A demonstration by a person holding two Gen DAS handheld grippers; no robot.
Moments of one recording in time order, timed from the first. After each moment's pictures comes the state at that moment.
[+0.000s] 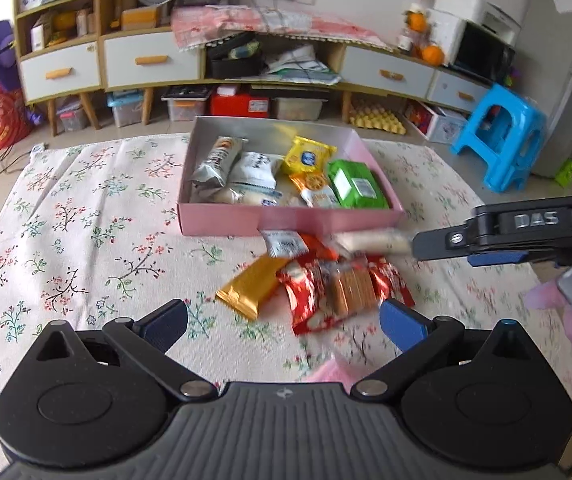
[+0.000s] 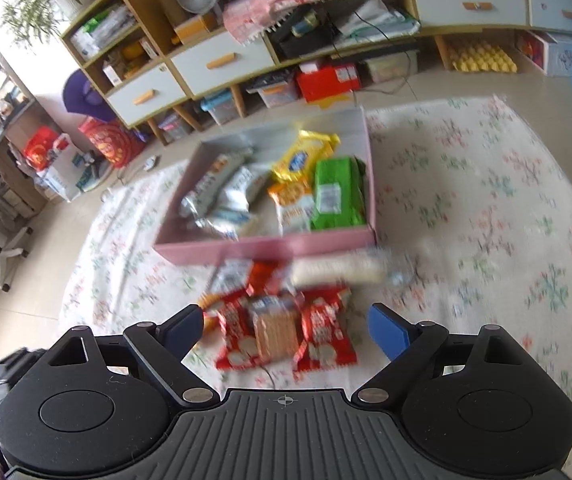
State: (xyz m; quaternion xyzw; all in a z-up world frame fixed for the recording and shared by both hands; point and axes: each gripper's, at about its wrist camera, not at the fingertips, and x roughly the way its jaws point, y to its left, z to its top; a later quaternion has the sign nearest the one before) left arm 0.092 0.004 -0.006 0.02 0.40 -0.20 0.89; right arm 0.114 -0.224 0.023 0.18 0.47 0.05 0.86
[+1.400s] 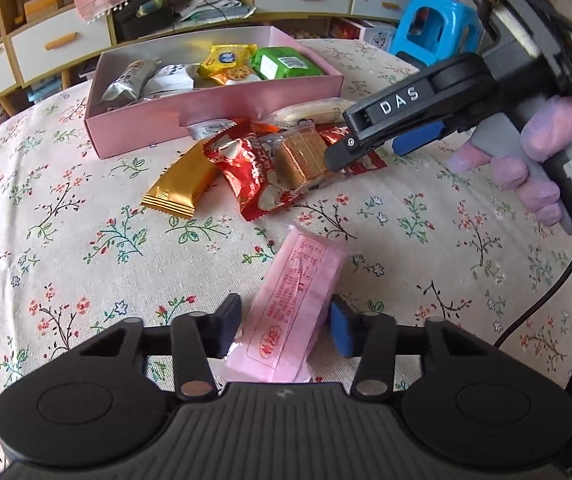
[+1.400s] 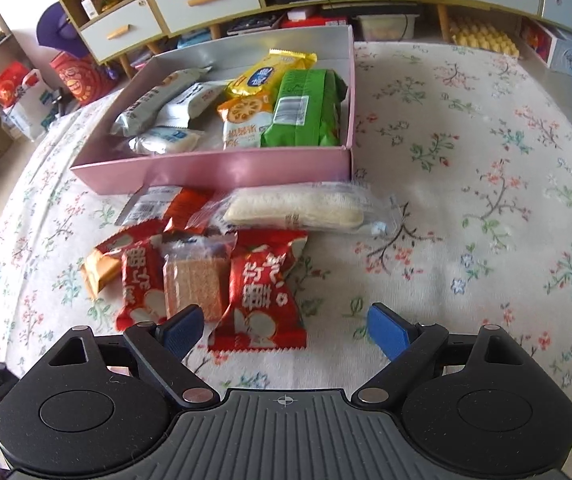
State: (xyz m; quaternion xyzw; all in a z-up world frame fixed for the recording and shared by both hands) left arm 0.068 -0.006 -0.075 0.12 0.44 -0.29 0.84; right arm 0.141 -0.216 -0.050 0.10 0.51 0.04 0.85
